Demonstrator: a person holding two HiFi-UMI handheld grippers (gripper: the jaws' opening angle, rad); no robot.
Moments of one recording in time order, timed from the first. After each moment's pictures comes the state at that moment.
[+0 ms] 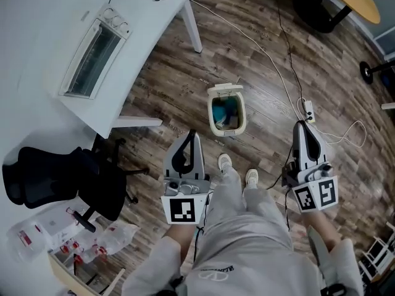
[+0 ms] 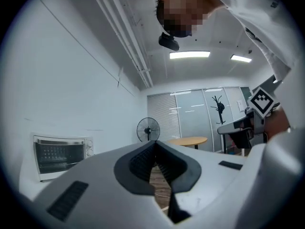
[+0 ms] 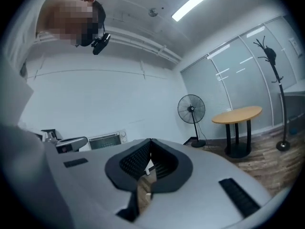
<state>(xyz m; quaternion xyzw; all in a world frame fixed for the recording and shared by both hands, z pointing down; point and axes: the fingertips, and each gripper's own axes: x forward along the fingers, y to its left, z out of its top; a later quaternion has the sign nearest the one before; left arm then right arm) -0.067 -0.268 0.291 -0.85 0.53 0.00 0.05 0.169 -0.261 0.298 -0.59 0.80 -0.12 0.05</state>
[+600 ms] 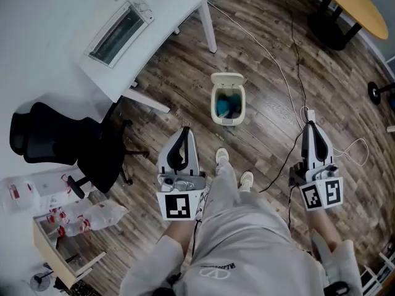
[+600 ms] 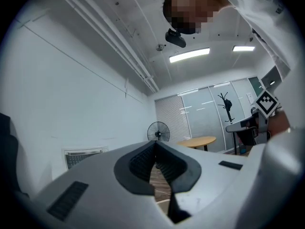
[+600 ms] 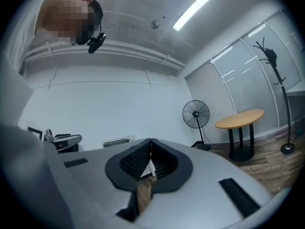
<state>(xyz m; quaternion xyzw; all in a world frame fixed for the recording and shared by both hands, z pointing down) -0.026 -0.109 0.235 -0.80 0.60 0.00 0.08 0.253 -0.129 0.261 -0.55 0.82 -0.10 0.08</state>
